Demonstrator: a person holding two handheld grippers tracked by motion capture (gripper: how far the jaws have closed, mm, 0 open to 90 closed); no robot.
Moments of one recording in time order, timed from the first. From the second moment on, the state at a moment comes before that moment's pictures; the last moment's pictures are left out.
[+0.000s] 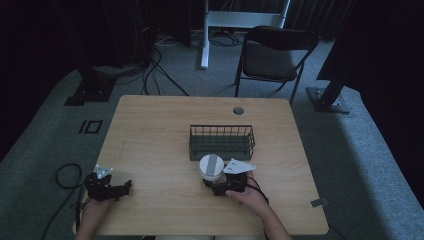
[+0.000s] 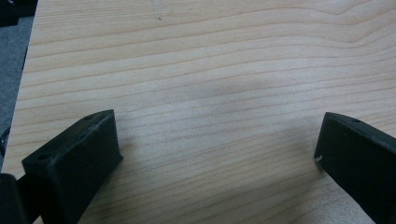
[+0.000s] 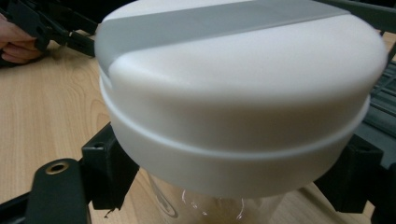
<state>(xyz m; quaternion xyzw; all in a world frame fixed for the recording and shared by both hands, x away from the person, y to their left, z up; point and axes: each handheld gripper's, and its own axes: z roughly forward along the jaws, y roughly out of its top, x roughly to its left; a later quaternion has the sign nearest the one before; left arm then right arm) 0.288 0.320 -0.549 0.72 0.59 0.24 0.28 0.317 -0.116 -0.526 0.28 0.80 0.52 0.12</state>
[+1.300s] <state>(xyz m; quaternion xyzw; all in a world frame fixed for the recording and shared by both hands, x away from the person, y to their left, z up) 0.288 0.320 -0.549 0.72 0.59 0.24 0.28 0.339 -0.106 -0.454 0.27 0.77 0.56 0.17</state>
